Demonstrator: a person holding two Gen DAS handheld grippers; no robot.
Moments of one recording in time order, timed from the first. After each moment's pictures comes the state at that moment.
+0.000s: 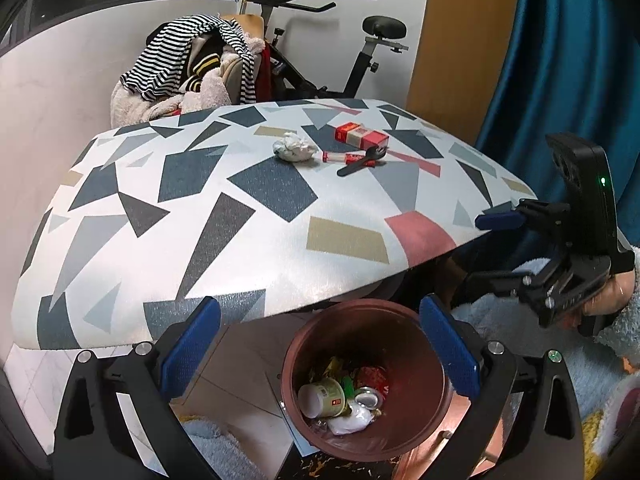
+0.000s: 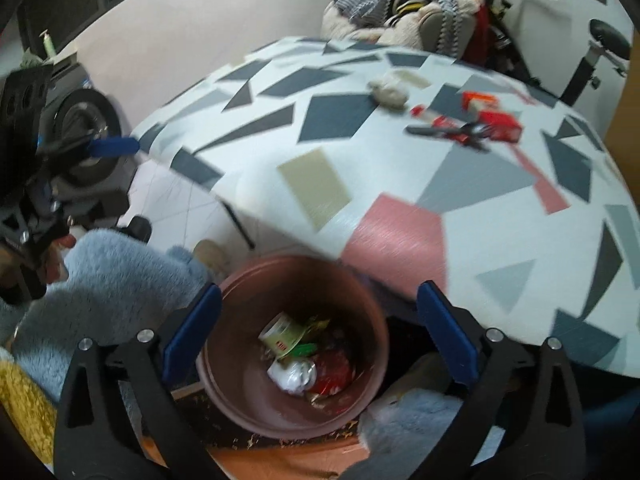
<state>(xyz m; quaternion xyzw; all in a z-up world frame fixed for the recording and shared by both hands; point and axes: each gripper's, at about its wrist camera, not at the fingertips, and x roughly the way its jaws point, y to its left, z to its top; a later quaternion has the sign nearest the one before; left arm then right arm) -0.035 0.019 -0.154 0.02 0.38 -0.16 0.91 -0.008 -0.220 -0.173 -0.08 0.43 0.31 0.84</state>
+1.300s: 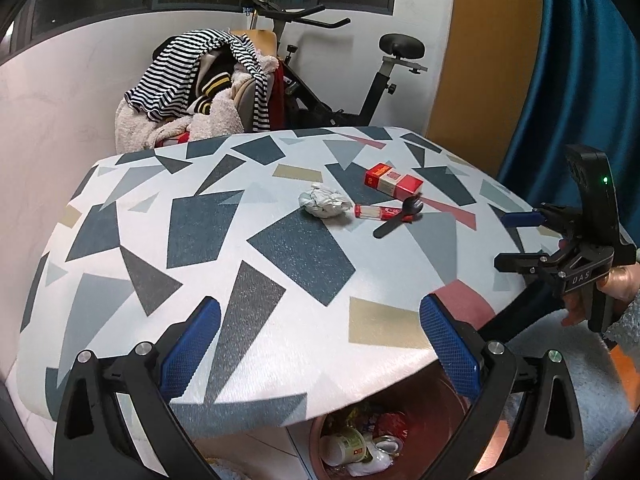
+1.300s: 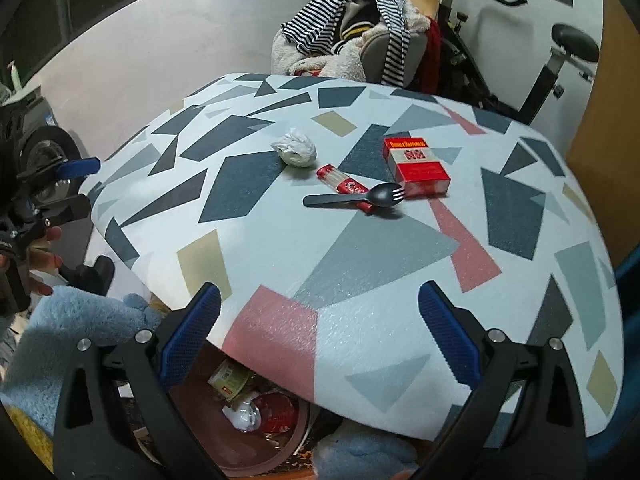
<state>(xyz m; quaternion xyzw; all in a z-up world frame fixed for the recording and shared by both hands) 0.054 0.031 -0.139 0.02 0.35 -0.15 0.92 0.088 -0.259 -0.152 -0.07 0.41 0.25 0.87</state>
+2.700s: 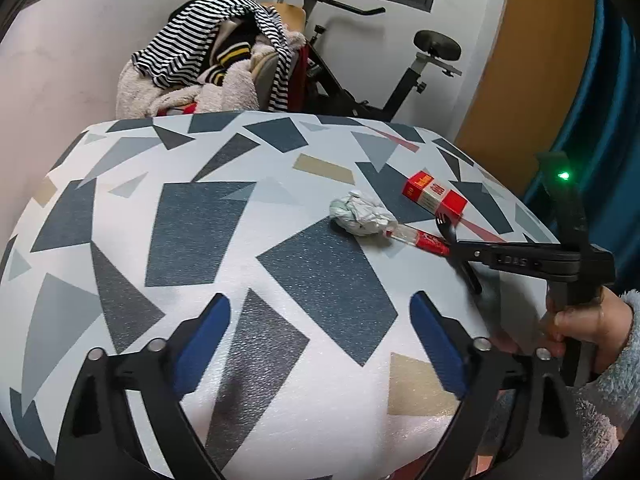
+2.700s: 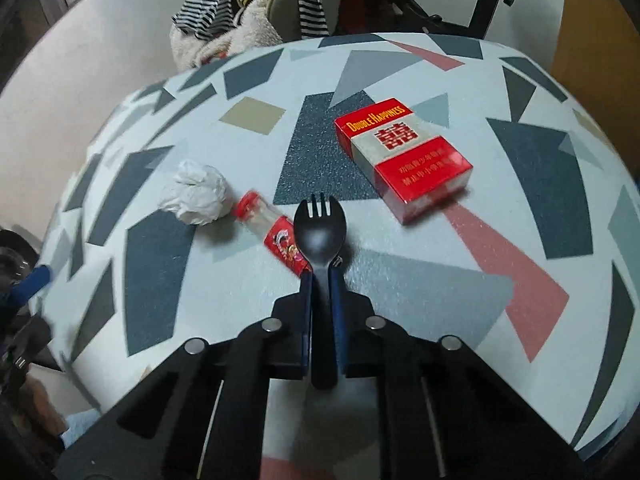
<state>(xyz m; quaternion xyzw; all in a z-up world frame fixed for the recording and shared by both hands) 0.138 0.042 -0.172 -0.04 0.38 -0.14 0.91 0.194 -0.228 -0.199 0.07 0.49 0.16 0.85</state>
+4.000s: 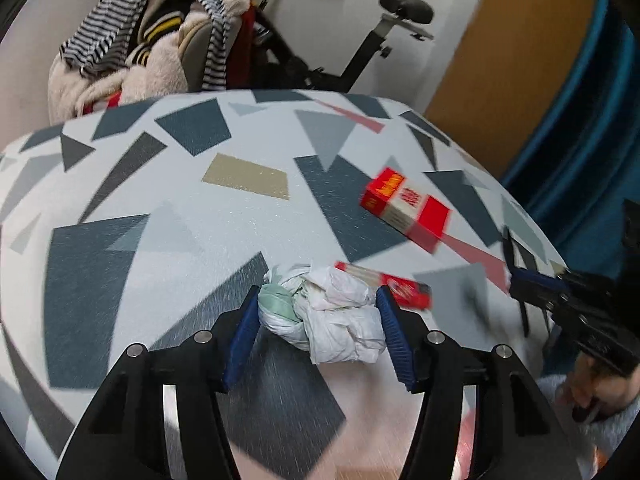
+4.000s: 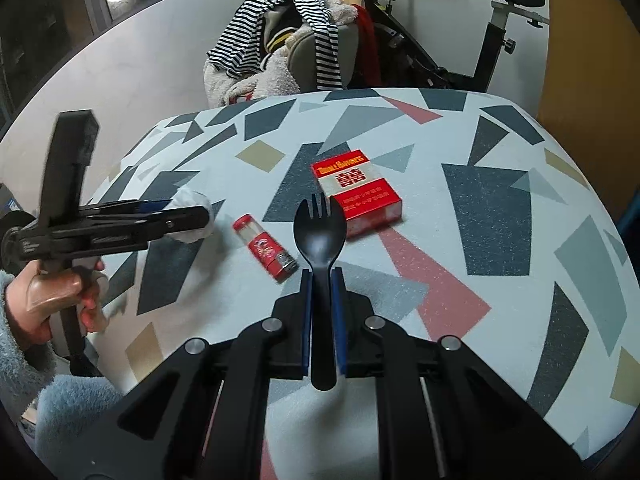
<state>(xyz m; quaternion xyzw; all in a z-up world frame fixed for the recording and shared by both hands) 0.229 -0.024 -0.184 -0.03 0.43 -0.21 0.88 0.156 -0.276 -0.162 0.03 0.41 0.19 0.89</state>
